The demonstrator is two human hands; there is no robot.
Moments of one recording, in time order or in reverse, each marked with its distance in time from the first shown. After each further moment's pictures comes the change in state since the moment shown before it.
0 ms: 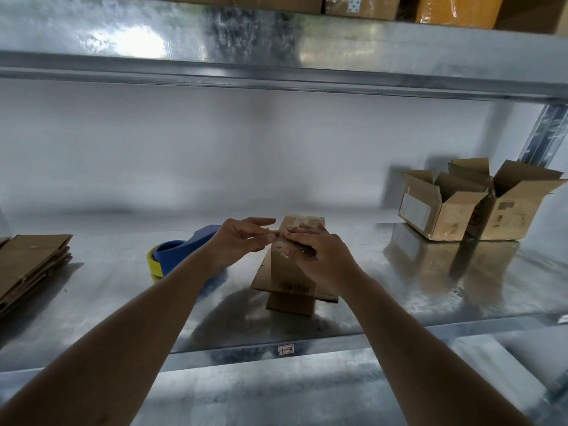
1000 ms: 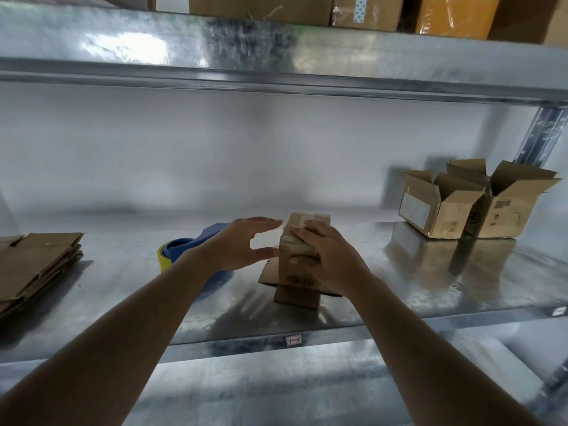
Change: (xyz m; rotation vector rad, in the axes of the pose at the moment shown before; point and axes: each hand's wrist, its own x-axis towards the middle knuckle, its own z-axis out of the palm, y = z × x) left_hand -0.016 0.021 -0.010 0.803 -0.125 0.068; right_hand -0.013 0.001 -0.005 -0.221 -0.054 -0.053
